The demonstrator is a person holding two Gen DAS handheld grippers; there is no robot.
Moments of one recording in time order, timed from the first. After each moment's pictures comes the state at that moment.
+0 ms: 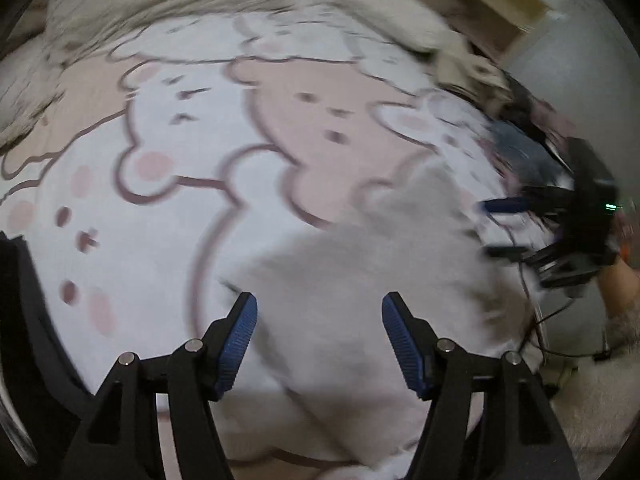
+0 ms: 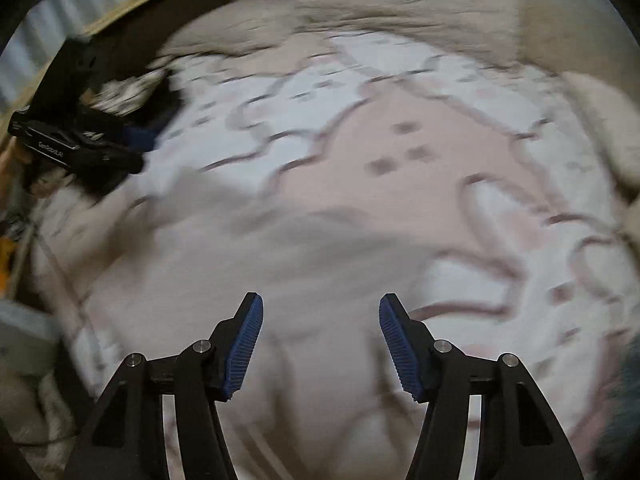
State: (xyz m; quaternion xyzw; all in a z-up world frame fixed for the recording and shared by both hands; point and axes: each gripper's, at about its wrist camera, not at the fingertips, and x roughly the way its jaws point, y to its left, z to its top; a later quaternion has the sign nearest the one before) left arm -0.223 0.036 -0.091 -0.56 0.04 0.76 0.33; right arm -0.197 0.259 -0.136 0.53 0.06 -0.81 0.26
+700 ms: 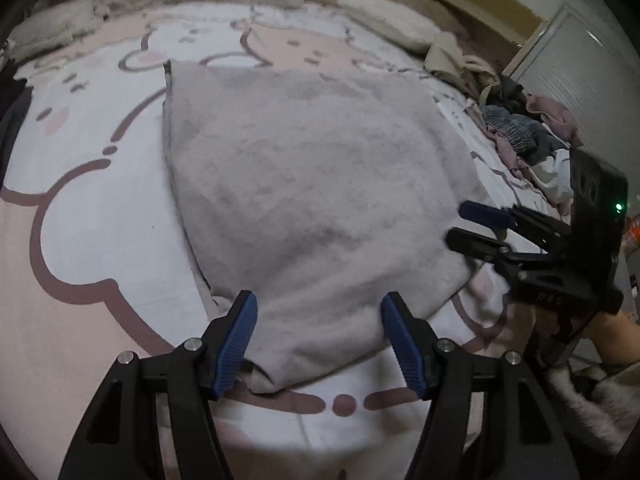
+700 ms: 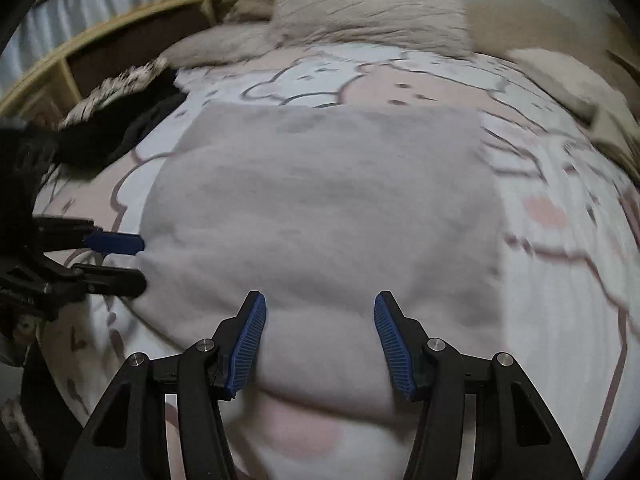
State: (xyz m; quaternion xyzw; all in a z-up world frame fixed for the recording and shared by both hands) left arm -0.081 0.037 -0.182 -0.51 -0.02 0.82 0.28; right arm -0.054 0.246 -0.185 0.45 -0.01 -0.89 0.13
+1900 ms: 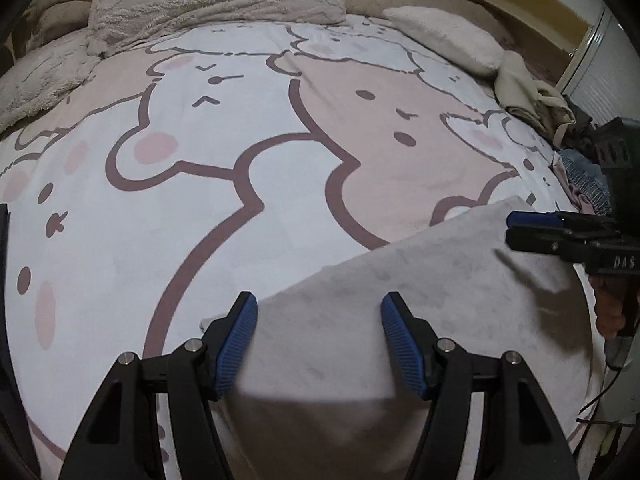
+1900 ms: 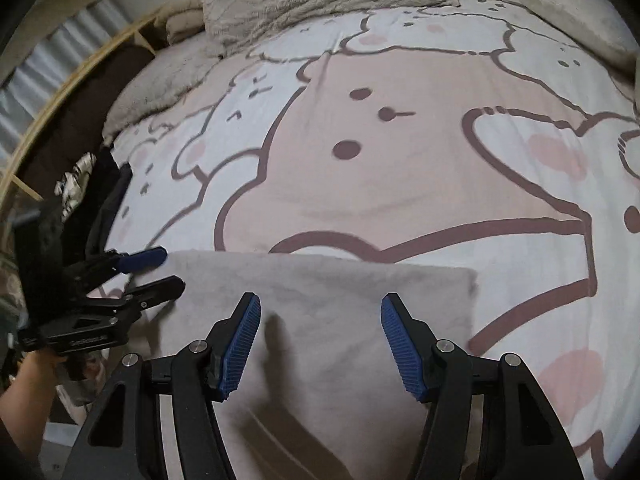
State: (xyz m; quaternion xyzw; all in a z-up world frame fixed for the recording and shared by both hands) left arm -0.274 0.067 -0.191 -0.51 0.02 0.83 0.22; right arm -0.263 0.288 -0.187 0.52 -0.12 -0.83 0.15
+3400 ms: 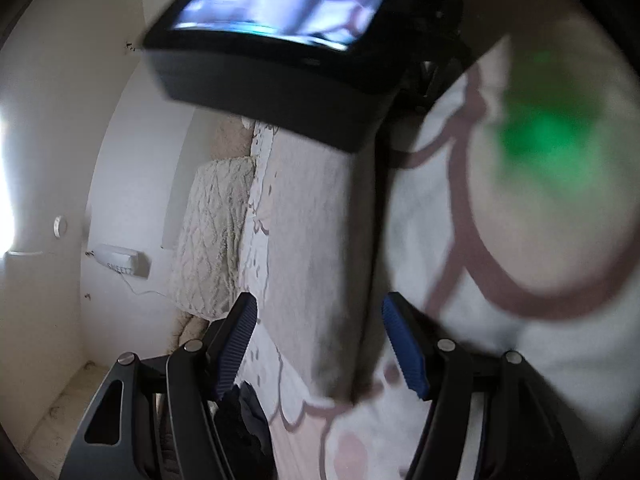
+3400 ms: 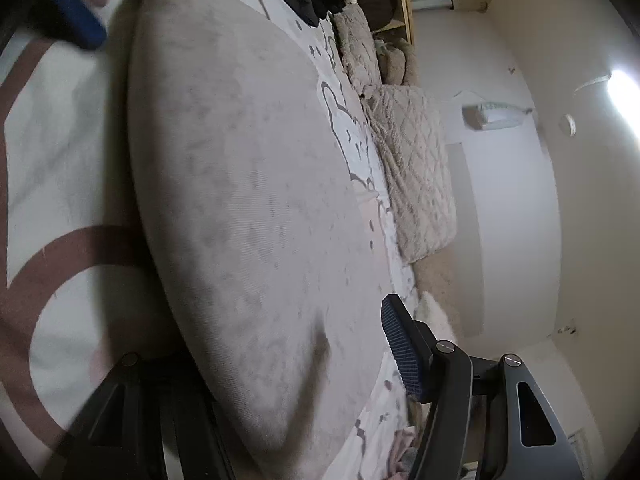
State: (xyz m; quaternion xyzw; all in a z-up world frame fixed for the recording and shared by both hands) left arm 0.031 0.162 -0.215 -0.12 0.65 0.74 0.15; right arm -0.016 0.184 -0.232 0.21 0.58 -0.78 0.08
